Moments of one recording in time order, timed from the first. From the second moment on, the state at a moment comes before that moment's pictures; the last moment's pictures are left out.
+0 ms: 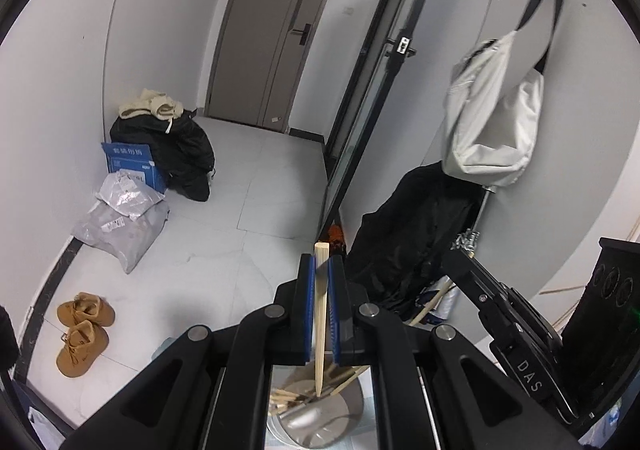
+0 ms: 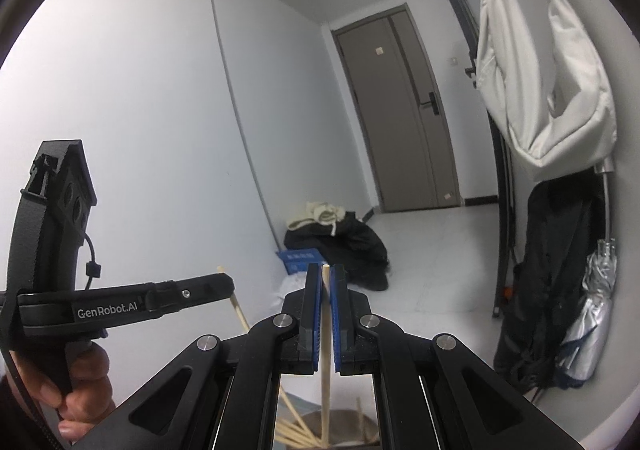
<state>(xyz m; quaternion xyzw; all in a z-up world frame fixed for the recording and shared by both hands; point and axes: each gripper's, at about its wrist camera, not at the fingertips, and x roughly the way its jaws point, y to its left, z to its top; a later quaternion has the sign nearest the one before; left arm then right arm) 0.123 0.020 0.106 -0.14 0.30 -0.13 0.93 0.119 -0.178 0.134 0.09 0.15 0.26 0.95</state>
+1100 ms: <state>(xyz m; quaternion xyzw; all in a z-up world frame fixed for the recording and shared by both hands) 0.108 0.005 0.054 -0.10 0.31 -0.17 0.93 0.139 -0.159 0.055 0.03 0.22 0.29 0.93</state>
